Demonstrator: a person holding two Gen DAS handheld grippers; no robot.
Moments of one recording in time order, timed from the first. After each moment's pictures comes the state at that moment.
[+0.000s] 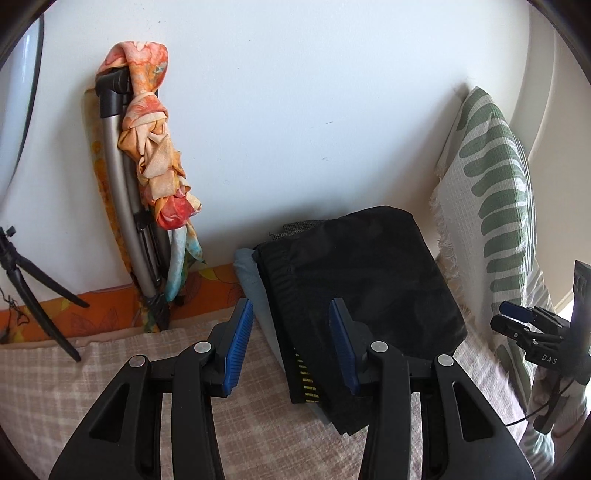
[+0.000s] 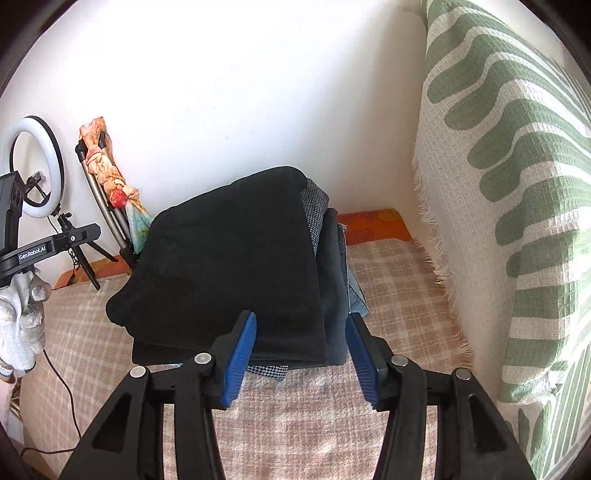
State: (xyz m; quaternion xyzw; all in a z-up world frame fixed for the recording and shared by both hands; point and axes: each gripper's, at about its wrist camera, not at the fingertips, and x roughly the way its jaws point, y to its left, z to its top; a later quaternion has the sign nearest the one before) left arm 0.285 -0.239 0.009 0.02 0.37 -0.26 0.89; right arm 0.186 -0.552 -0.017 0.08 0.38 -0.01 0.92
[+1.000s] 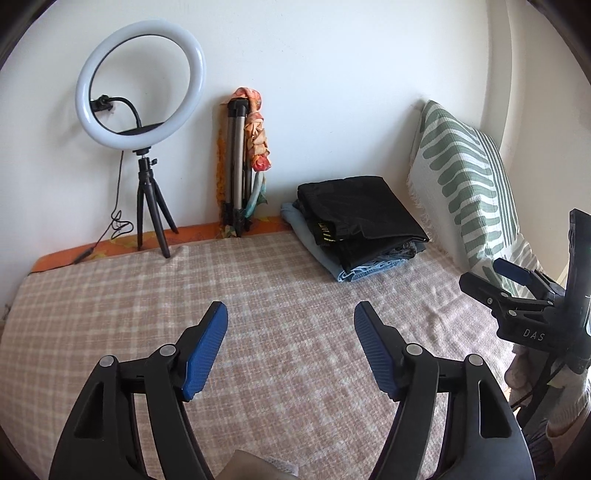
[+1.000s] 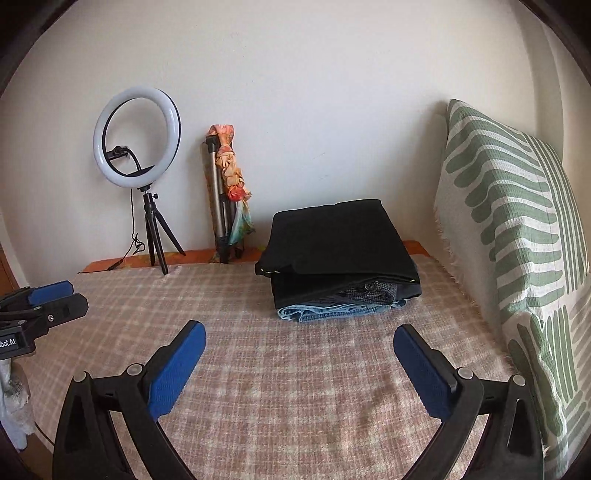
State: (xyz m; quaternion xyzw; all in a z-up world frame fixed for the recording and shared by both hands) left arm 0.044 -0.095 0.006 0.02 0.30 -0.21 0.93; right arm 0.005 -0.350 0.000 0.03 0.28 -0.03 0.96
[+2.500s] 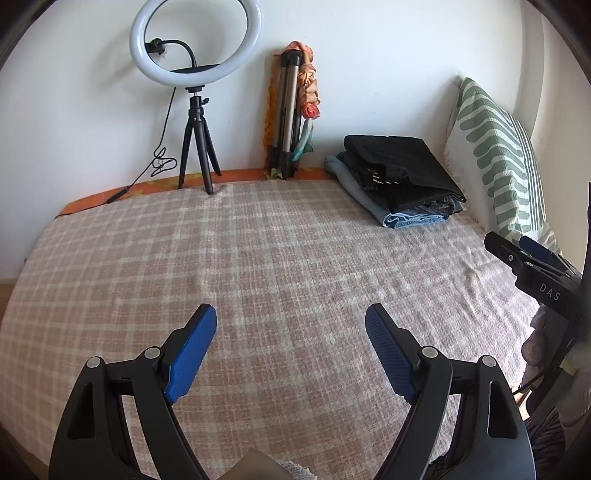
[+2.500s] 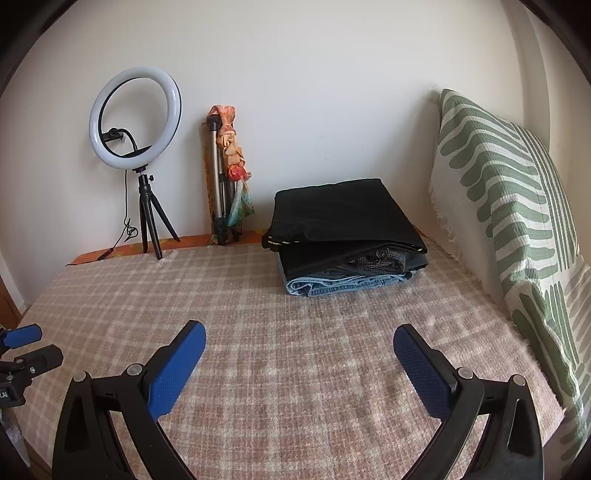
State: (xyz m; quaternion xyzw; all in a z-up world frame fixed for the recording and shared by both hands) left arm 0.024 -0.049 -0.049 0.01 0.36 -0.16 0.92; right arm -0.004 -0.322 -0.034 0.03 0.28 -0.06 0.96
